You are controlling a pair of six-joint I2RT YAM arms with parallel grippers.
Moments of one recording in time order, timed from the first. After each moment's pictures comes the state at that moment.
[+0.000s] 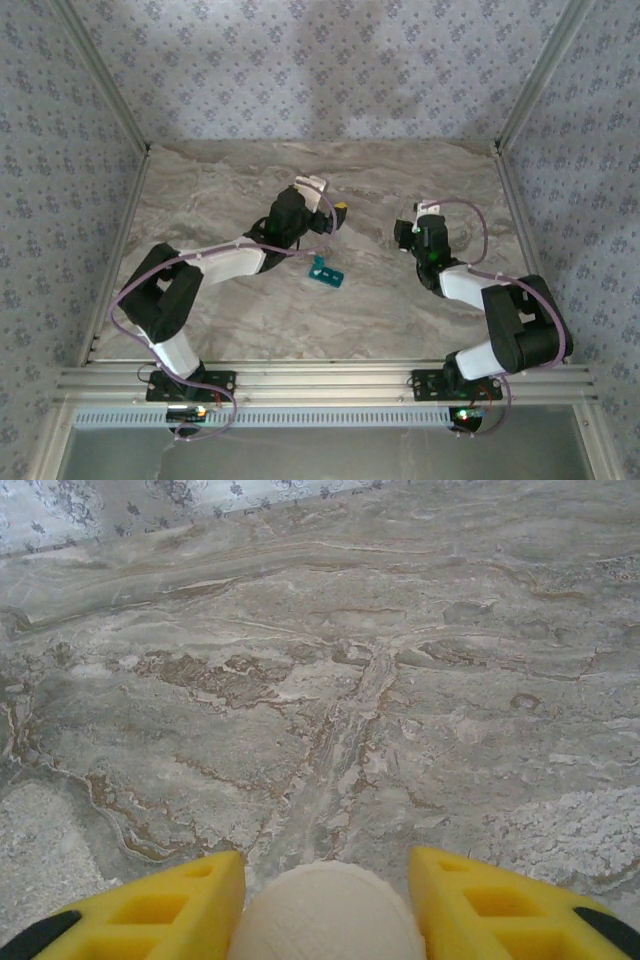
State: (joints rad) left arm -0.72 1.71 1.01 0.39 -0.16 -0.10; right arm 0.27 1.44 0.51 0.47 0.15 0.27
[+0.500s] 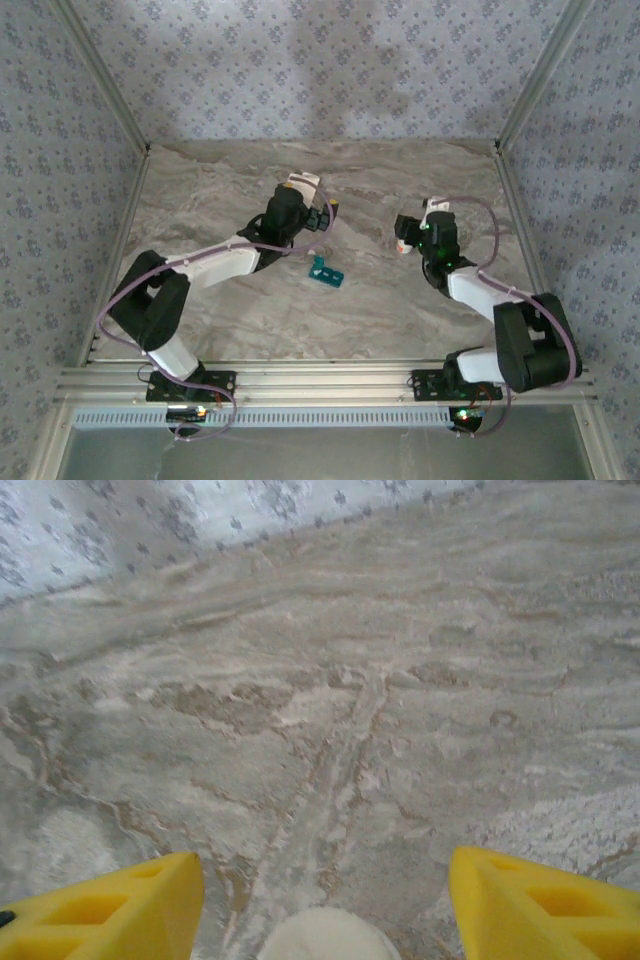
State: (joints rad) left arm -0.72 1.63 1.01 0.28 -0.29 -0.09; right arm 0.23 1.31 0.55 0.34 0.10 0.30
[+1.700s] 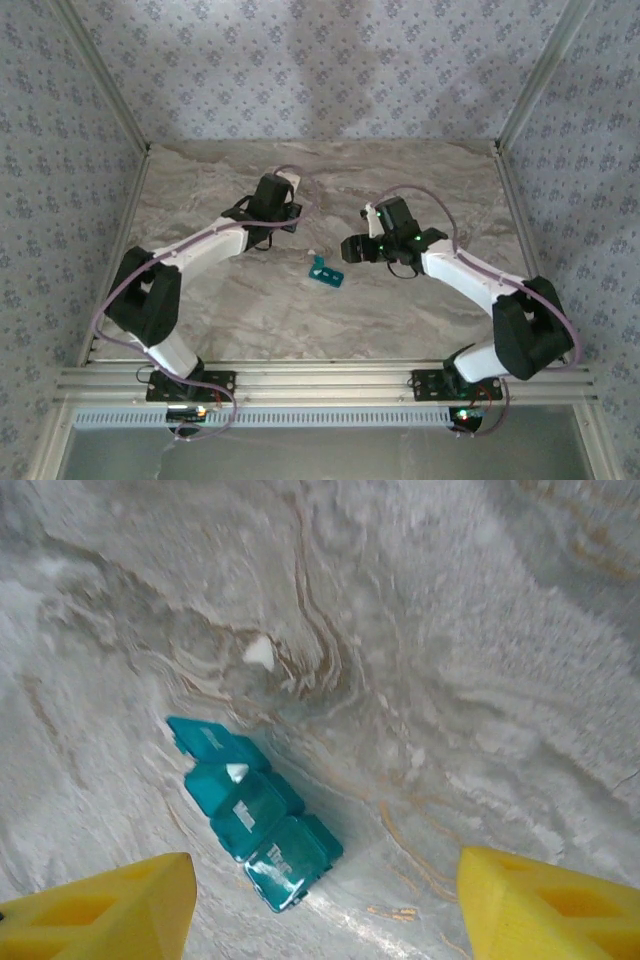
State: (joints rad) left arm -0.59 1.68 1.16 -0.25 -0.15 -0.13; right arm 0.54 1.46 0.90 -0.35 -0.27 0.35
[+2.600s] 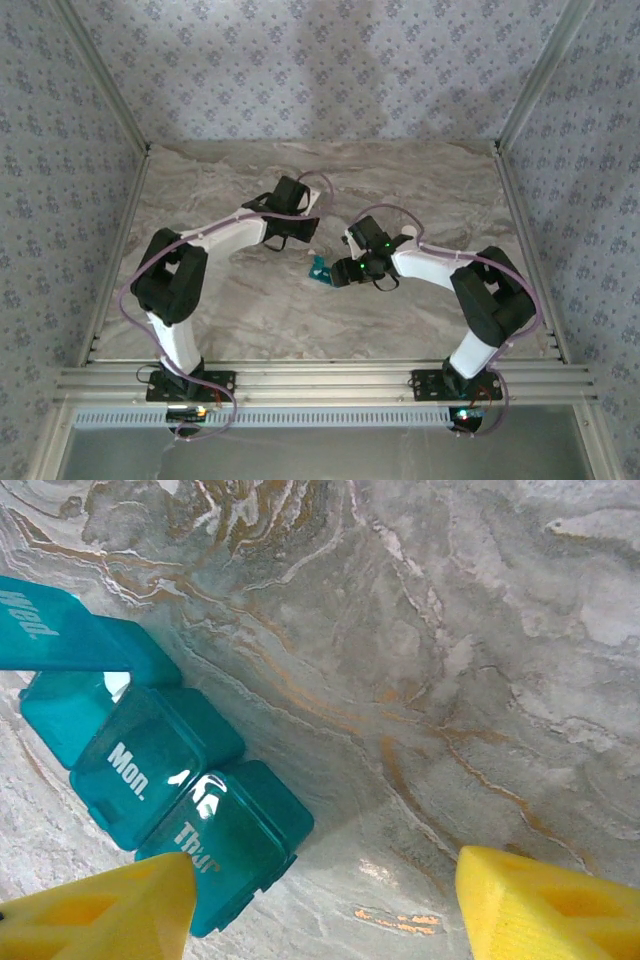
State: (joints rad) left arm -0.62 1.84 1.28 -0.36 0.10 -0.15; right arm 0.64 1.66 0.90 -0.37 -0.19 0.35
